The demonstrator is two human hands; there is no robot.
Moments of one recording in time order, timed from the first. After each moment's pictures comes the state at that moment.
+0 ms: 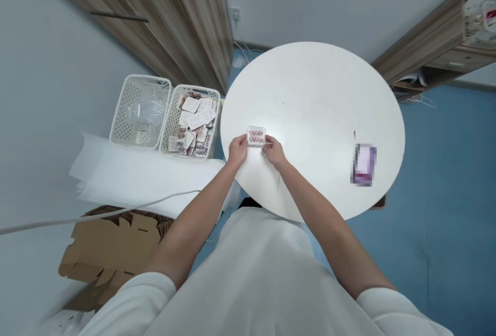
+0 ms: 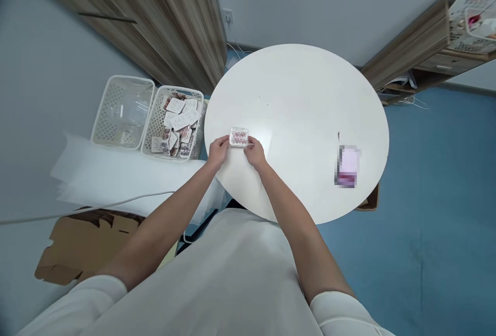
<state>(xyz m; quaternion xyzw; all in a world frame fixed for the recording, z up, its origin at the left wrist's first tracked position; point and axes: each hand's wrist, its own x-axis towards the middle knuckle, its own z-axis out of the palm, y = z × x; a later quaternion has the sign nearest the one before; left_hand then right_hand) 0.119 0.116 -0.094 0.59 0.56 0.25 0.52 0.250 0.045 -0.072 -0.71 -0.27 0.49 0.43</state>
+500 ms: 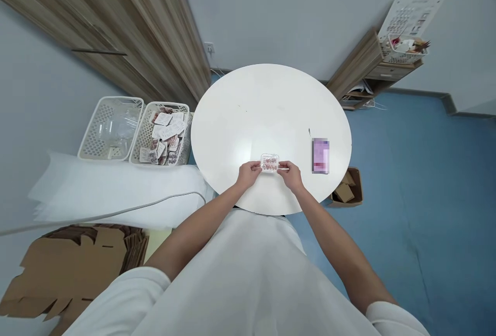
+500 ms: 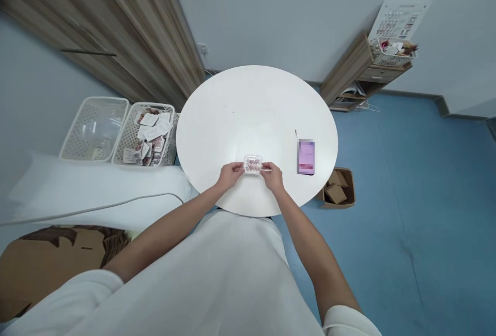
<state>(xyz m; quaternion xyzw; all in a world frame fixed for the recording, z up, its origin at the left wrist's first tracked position) 0.202 -0.025 -0.070 0.66 0.46 0.15 0.58 0.350 -0.132 -0.052 -0.81 -0.25 0.36 0.40</state>
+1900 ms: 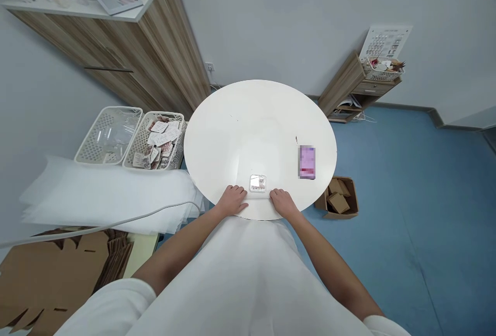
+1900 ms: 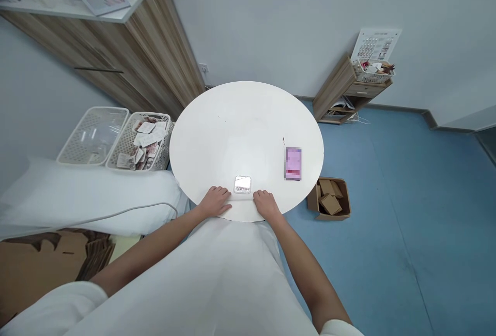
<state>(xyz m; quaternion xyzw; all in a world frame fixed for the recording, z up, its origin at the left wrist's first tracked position) 0.150 -0.070 -0.077 0.97 0.17 -0.07 0.14 0.342 -0.208 -0.065 -0.74 -0.64 0.20 -0.06</state>
